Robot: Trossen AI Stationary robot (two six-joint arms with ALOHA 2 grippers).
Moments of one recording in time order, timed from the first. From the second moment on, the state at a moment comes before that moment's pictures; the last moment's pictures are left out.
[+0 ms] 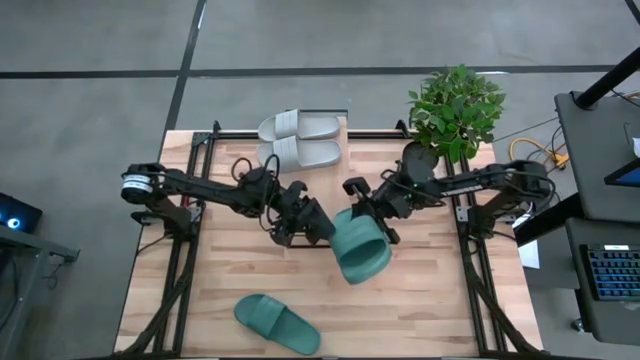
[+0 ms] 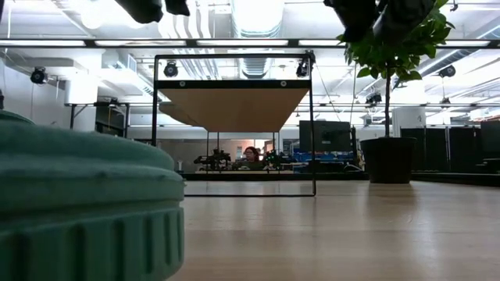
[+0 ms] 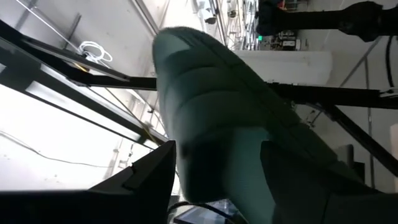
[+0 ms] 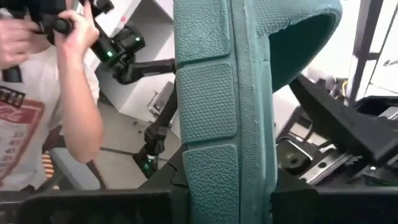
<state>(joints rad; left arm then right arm) -0.01 1.59 1.04 1.06 0.62 1.32 -0.10 1.53 0.82 1.15 -0.97 -0.29</state>
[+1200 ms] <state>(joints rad) -0.02 1.55 1.03 0.96 0.50 1.05 -0.18 1.56 0.81 1.21 -1.11 -0.06</state>
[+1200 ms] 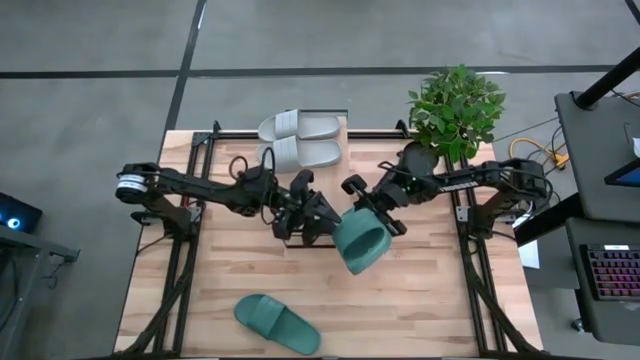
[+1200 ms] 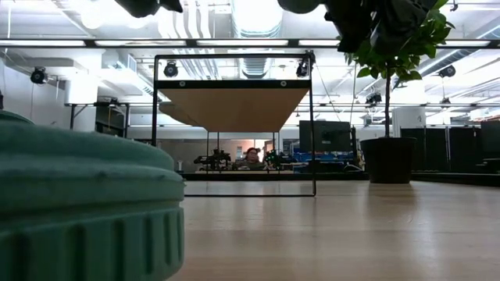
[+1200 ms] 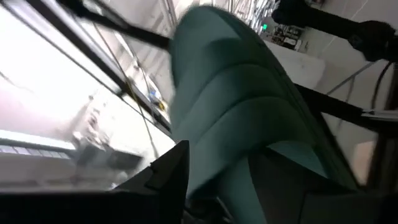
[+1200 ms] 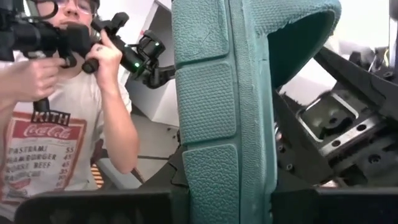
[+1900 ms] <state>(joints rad) -0.02 1.50 1.02 0.87 0.50 0.90 -0.22 1.56 0.80 1.15 -1.06 -0.08</state>
